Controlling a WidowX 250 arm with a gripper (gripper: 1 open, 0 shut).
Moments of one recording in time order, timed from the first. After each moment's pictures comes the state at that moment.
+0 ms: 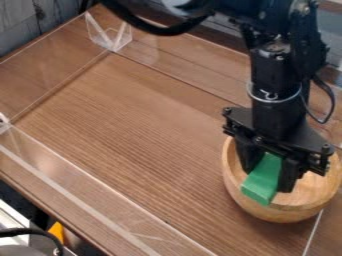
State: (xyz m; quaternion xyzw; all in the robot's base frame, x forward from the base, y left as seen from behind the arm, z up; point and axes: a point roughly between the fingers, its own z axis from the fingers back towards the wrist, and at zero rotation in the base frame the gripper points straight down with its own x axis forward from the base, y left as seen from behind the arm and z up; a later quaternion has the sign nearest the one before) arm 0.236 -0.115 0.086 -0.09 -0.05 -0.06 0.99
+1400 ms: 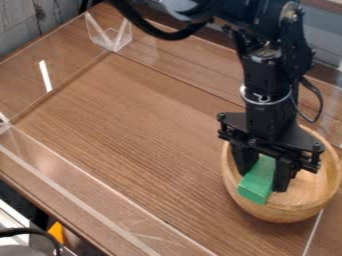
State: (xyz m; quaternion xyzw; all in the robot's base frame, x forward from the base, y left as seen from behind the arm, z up) arm 0.242 -0.109 0.071 -0.10 -0.03 -0.03 0.99
